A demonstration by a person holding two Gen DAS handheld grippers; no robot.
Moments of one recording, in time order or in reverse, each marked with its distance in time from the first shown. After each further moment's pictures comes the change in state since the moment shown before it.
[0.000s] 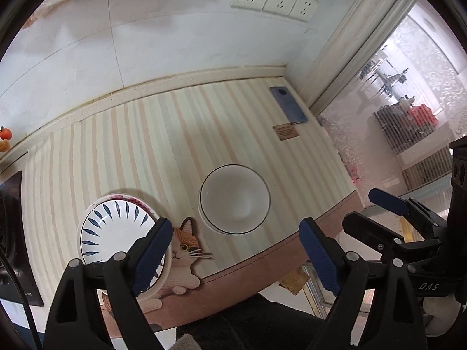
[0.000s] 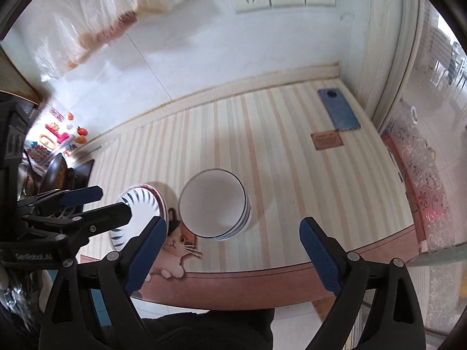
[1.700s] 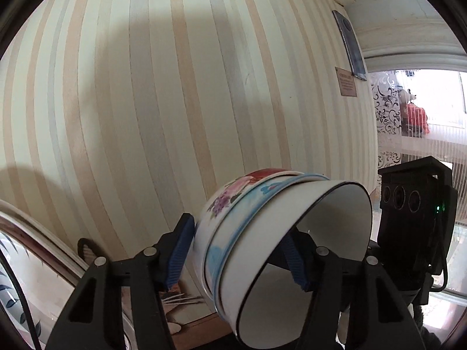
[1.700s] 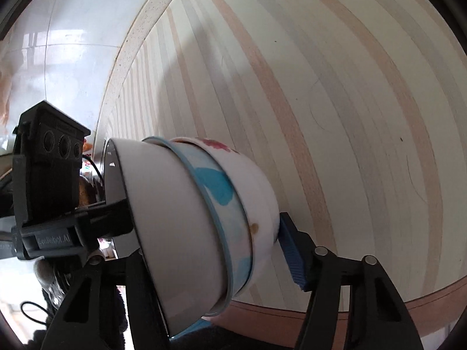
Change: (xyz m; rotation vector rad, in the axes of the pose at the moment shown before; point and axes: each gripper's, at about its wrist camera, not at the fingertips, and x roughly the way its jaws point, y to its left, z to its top) left arm 0.237 0.075 0.027 -0.240 0.476 -0.226; right arm 0.287 -0.076 -0.019 0.397 0.478 0.381
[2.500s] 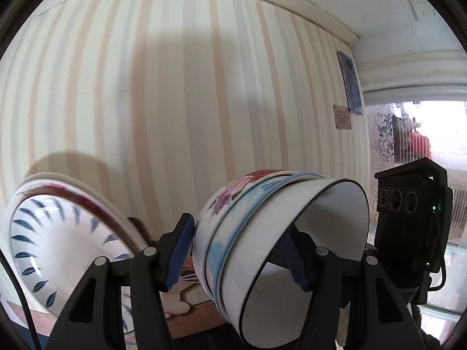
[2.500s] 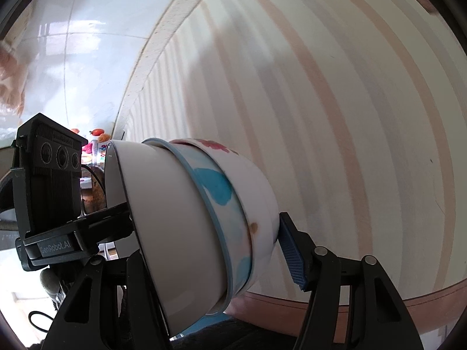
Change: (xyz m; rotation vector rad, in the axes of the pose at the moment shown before) left arm -0.059 0.029 -0.013 -0.080 -0.126 0.017; right arm 0.008 0.060 0.020 -0.078 0.041 0.050
